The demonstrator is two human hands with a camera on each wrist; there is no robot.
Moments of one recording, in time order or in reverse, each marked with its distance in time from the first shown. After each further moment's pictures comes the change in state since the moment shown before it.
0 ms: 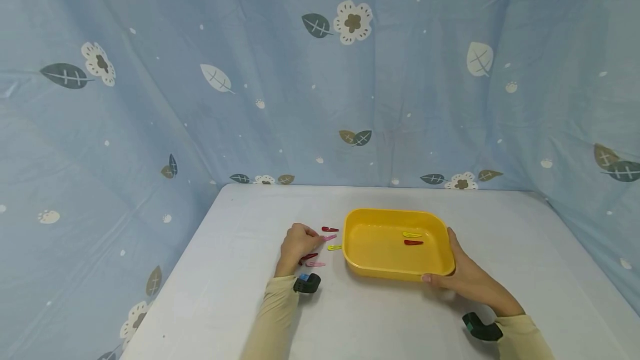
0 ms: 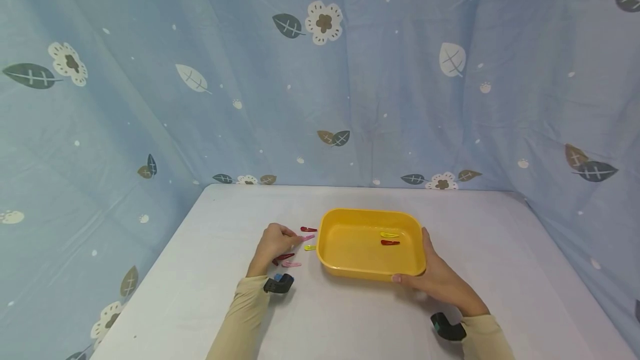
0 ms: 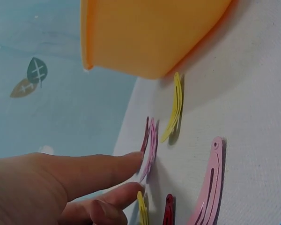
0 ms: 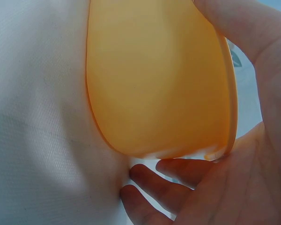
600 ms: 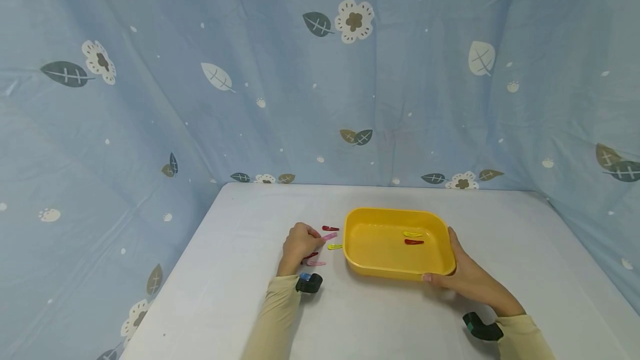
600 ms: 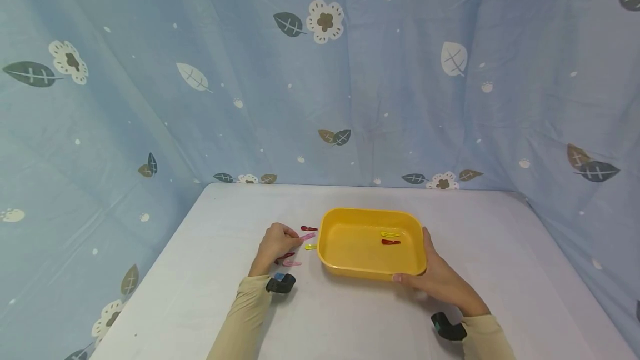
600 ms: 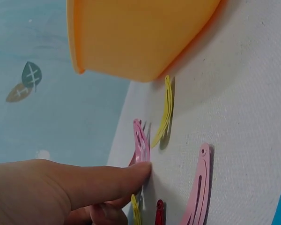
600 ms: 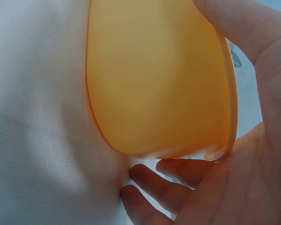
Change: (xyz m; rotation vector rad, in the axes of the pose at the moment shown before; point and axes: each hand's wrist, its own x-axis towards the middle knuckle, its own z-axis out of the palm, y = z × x) left_hand 0.005 0.003 0.007 0.070 0.004 -0.038; right_hand -0.001 -0.003 -0.001 -0.008 -0.009 0.032
